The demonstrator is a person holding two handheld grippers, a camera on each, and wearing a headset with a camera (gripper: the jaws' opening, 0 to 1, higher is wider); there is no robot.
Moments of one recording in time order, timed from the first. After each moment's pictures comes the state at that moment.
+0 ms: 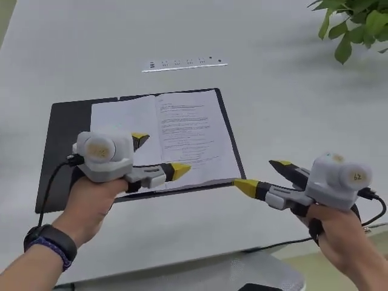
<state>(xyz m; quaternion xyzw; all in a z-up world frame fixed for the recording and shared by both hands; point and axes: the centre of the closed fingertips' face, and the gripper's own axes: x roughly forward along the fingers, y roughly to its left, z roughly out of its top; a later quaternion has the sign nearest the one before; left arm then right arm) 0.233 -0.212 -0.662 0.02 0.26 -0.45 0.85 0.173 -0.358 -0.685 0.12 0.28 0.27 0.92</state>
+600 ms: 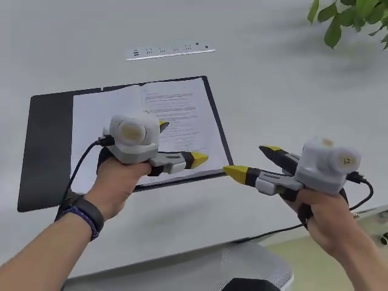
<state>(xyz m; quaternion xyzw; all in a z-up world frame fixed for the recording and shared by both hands) 0.242 -0.286 -0.691 0.04 0.27 -0.50 0.82 0.182 -0.367 -0.686 0.13 0.27 0.27 0.92</state>
